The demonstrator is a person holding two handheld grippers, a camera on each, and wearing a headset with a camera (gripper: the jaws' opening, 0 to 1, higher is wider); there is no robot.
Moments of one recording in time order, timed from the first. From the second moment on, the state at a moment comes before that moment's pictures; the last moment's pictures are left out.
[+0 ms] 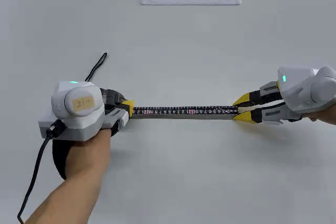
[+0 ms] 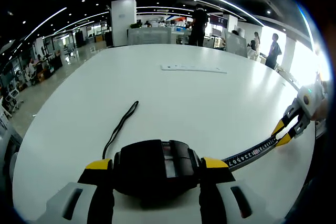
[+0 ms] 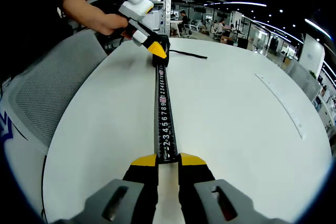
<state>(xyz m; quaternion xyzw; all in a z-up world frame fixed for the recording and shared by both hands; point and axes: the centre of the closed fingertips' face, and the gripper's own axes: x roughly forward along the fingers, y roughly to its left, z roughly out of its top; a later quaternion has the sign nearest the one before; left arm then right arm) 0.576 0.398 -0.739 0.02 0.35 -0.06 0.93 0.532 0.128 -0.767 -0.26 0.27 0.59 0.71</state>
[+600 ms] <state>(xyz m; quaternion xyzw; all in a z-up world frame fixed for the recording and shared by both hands) 0.574 0.400 -0.739 0.03 0.36 -0.07 0.93 0.530 0.128 -0.766 -0.27 0.27 0.60 0.71</state>
